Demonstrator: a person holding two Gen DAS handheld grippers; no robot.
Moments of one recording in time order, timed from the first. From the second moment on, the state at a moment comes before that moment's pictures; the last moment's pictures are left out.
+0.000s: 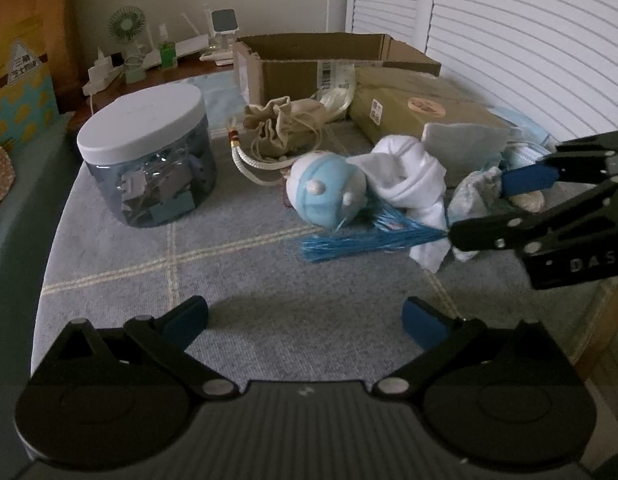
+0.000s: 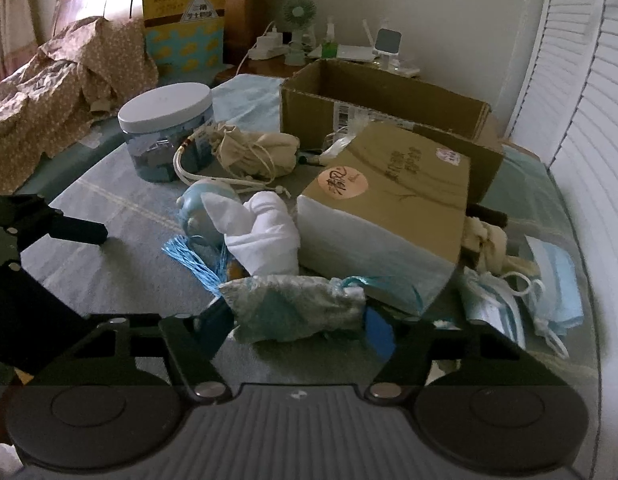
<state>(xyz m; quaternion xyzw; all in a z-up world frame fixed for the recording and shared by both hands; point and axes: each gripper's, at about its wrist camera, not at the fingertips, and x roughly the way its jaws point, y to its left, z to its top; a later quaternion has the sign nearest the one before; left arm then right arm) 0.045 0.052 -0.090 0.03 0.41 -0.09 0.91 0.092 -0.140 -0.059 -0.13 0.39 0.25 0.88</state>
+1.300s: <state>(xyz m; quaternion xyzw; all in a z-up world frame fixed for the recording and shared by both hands) 0.102 0.062 -0.082 0.01 0.37 -0.10 0.92 0.085 -0.168 -0.066 -0.11 0.40 0.25 0.87</state>
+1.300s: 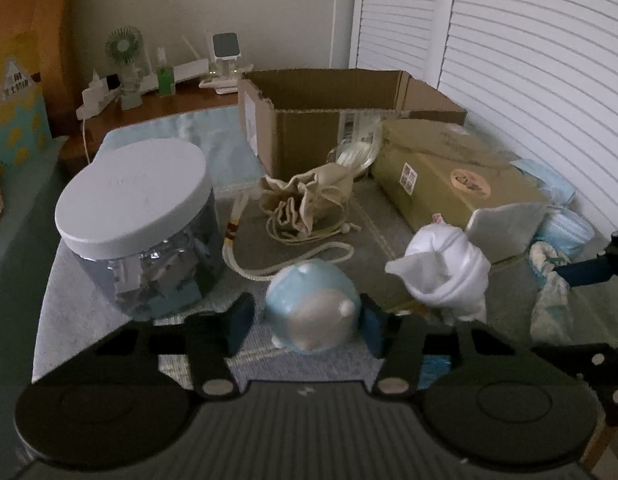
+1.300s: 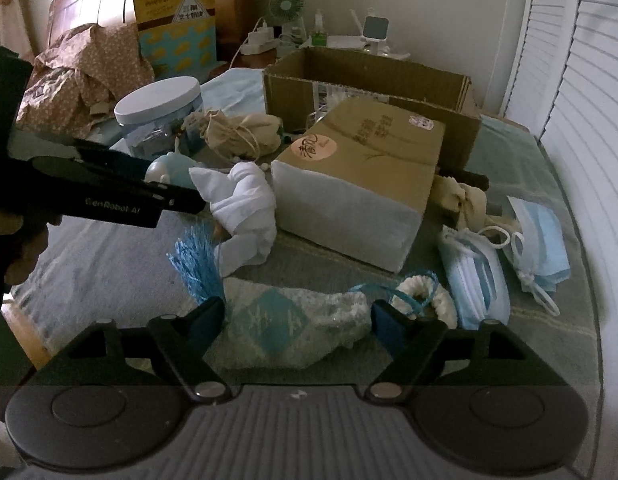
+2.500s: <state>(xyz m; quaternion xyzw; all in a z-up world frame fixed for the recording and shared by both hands) 0.029 0.042 -0.023 0.08 0.36 -0.20 0.91 0.086 -0.181 0.036 -0.13 0.34 0.22 0.91</state>
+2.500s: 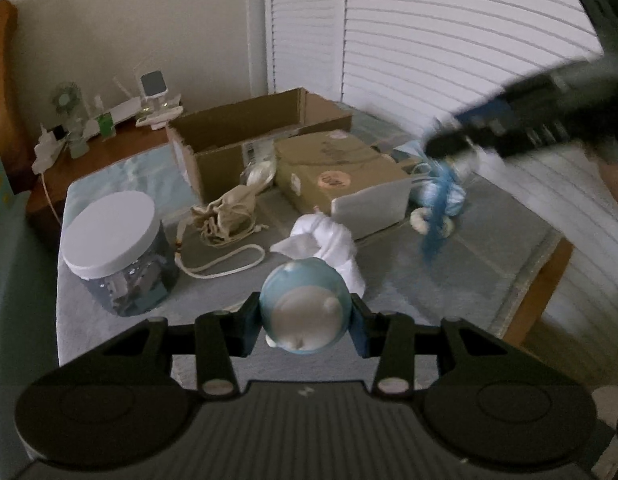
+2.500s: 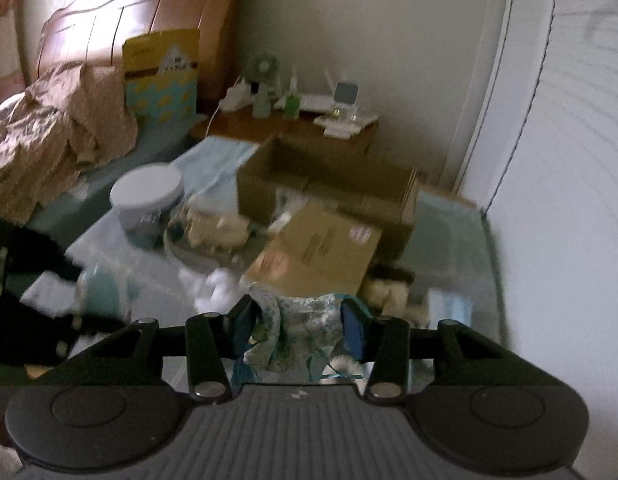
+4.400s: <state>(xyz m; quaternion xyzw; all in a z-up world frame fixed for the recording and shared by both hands) 0.124 0.043 0.013 0.09 0.35 -0.17 0.92 0.180 -0.173 0.015 -0.08 0.35 0.15 0.92</state>
